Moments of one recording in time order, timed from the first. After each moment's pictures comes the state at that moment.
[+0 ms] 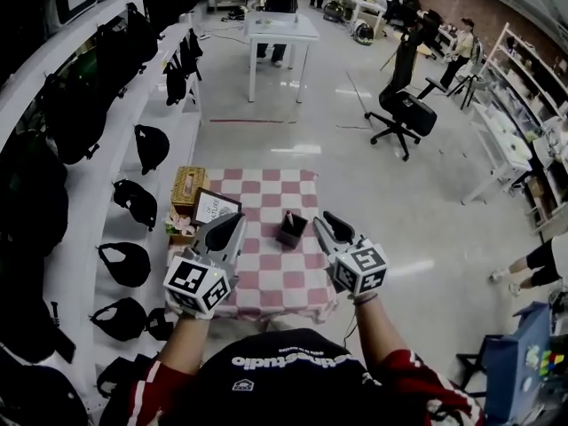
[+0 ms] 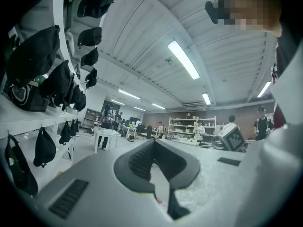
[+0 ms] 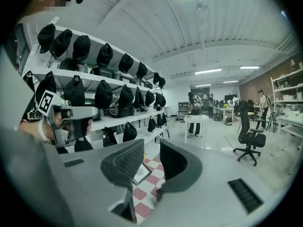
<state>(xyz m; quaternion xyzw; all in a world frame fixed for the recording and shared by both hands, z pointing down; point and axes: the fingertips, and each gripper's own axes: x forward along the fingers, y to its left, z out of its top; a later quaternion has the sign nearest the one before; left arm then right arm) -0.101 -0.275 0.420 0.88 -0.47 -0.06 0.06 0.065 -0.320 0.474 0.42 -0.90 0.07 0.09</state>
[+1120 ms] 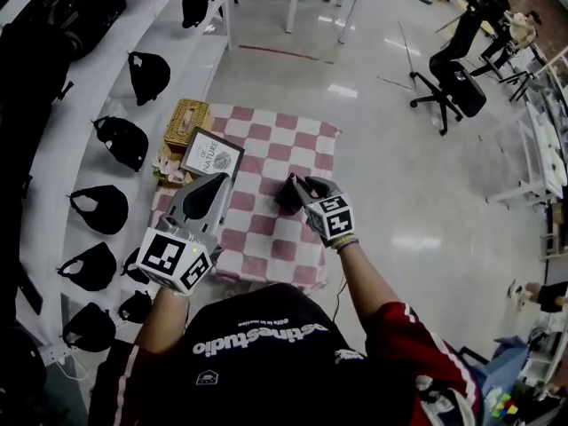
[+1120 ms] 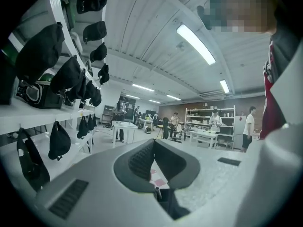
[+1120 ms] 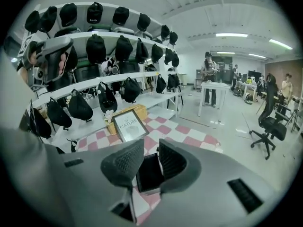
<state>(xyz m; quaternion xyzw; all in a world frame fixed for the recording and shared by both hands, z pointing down) -0.092 -0.330 0.465 0.82 -0.56 0.00 0.09 0.049 -0.432 0.701 0.29 -0.90 0.14 0.28</state>
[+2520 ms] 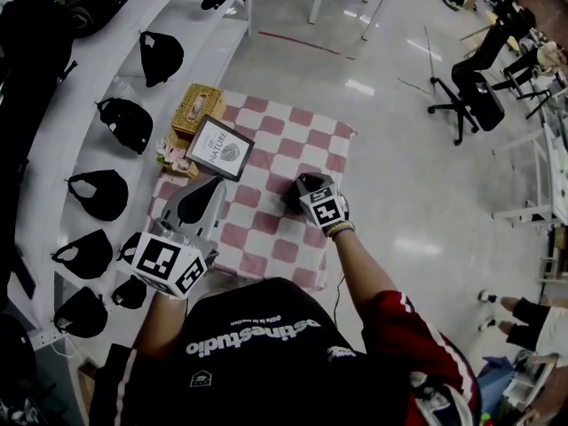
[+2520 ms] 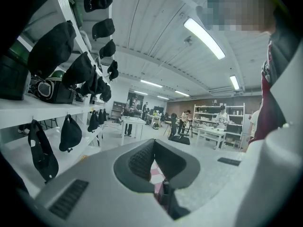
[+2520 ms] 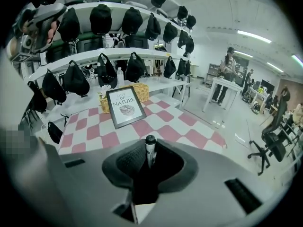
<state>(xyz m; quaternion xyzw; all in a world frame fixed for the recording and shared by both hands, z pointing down) -0.116 -0.330 0.495 0.79 -0.60 0.01 0.12 0.023 -0.464 0.788 0.24 -0.89 0.09 0.38</state>
